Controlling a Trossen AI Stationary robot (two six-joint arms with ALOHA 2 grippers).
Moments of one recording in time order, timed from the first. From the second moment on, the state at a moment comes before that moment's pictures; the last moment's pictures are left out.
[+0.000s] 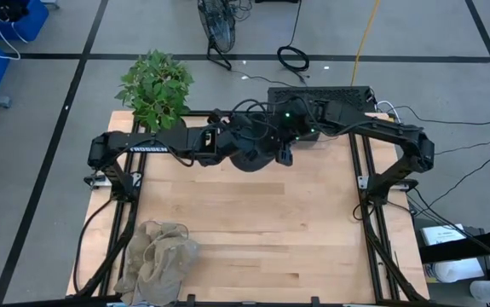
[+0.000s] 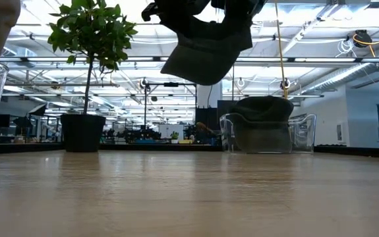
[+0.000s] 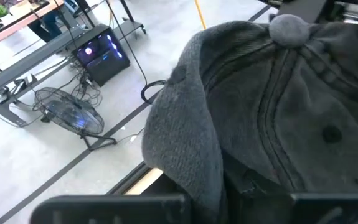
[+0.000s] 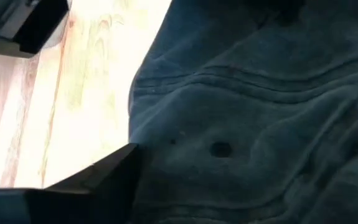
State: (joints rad) left arm 0.04 1.75 1.71 -0.67 -0.81 -0.29; right arm -0.31 1.56 1.57 -0.86 -0.16 -0.20
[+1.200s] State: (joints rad) left arm 0.09 1.67 1.71 -0.53 -0.54 -0.16; right arm -0.53 1.35 1.57 -1.10 0.13 -0.41
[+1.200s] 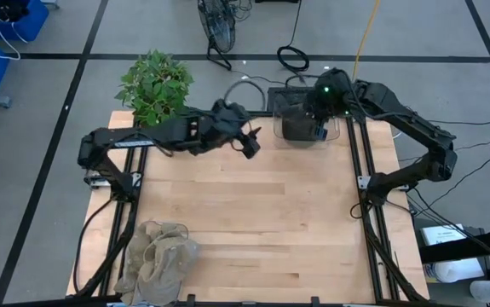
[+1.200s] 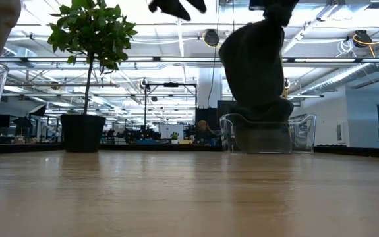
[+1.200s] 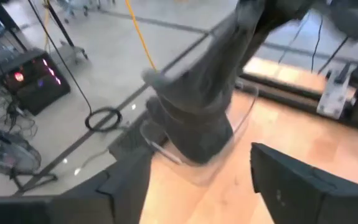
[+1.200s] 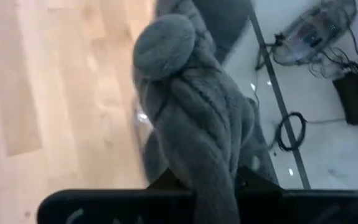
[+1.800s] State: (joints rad) left arm 0.09 1.54 1.71 -0.79 -0.63 -0.21; right arm -0.72 1.35 1.16 -0.71 0.06 -0.47
